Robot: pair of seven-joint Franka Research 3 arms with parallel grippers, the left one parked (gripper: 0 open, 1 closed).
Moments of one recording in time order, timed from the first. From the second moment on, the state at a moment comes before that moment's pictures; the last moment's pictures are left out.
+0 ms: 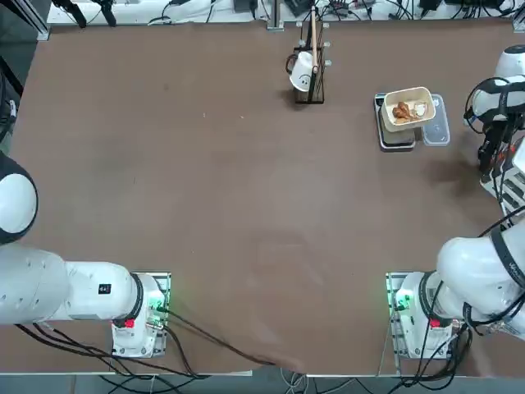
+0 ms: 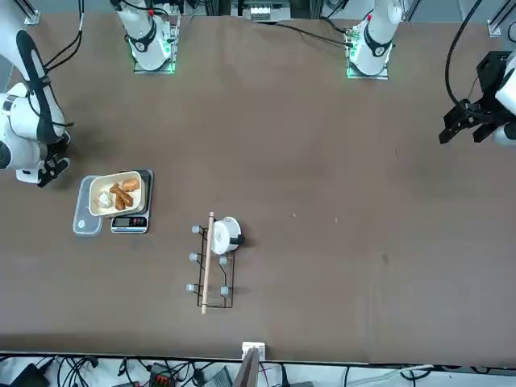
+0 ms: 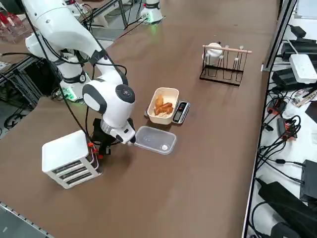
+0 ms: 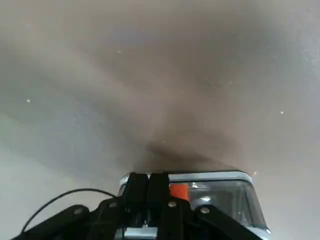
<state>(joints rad) -0.56 0.47 0.05 -2.05 -0.57 2.13 -0.74</state>
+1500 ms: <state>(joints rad) -0.50 0.37 0.11 -1.59 -0.02 1.63 -0.28</state>
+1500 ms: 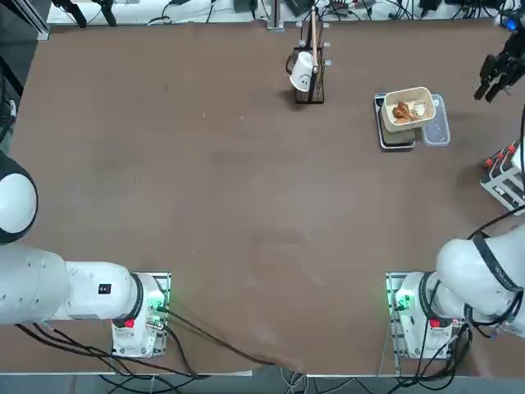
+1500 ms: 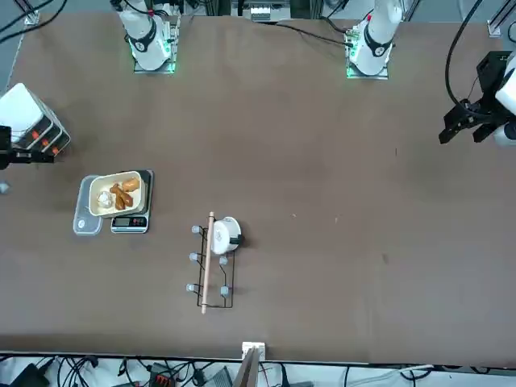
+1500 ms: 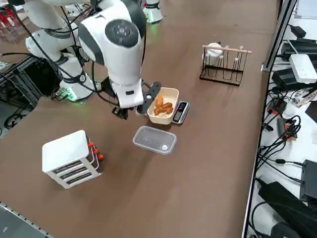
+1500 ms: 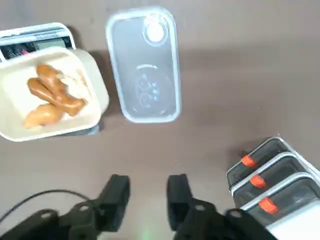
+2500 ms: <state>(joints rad) -0.03 0.20 0.08 -1.48 -0.02 1.58 0.20</state>
